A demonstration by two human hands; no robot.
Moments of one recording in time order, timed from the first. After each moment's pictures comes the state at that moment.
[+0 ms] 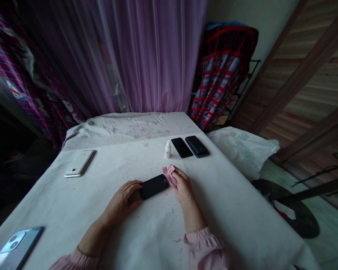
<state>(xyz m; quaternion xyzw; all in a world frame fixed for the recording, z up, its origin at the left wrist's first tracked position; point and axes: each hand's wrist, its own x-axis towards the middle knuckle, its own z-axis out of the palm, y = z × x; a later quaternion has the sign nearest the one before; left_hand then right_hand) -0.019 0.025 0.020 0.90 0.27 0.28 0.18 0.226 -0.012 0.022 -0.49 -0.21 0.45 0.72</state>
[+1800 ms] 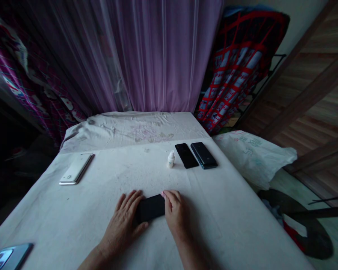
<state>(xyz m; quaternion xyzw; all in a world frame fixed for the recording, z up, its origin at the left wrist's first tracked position) -0.004 -0.001 0.010 0.91 0.36 0.20 0.06 0.207 -0.035 0.004 -0.66 -0.58 0.09 0.48</state>
